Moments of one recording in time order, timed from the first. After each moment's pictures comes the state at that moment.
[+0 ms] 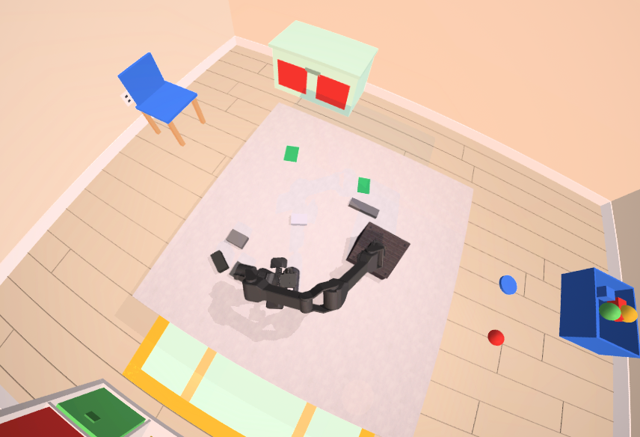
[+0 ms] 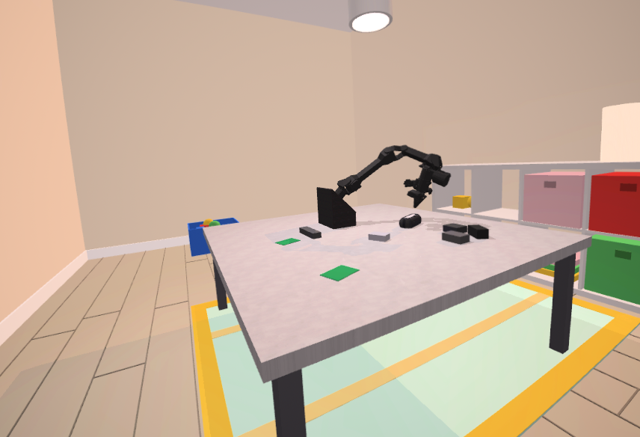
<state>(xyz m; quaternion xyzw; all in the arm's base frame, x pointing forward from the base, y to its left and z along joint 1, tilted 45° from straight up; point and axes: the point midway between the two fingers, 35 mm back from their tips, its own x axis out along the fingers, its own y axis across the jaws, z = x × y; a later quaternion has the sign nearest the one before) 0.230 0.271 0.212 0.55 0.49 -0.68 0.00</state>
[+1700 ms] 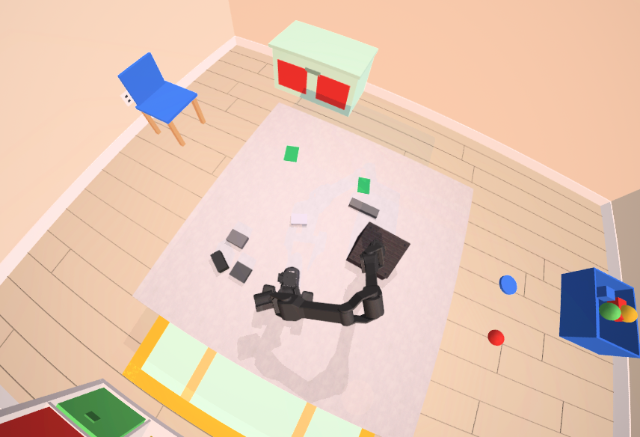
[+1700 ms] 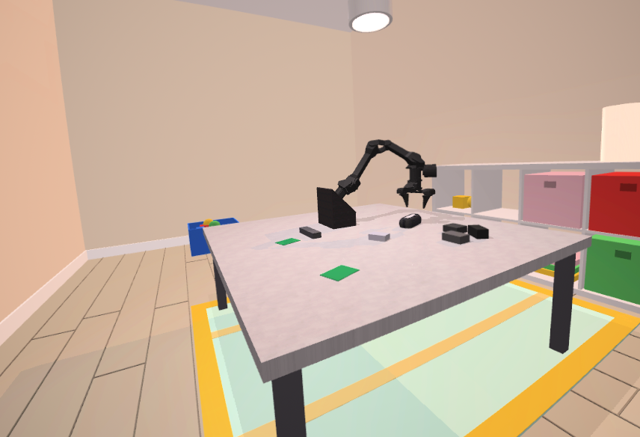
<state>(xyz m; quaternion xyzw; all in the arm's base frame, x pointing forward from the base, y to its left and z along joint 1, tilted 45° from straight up) 0.184 0.290 0.228 0.55 0.72 -0.12 0.40</state>
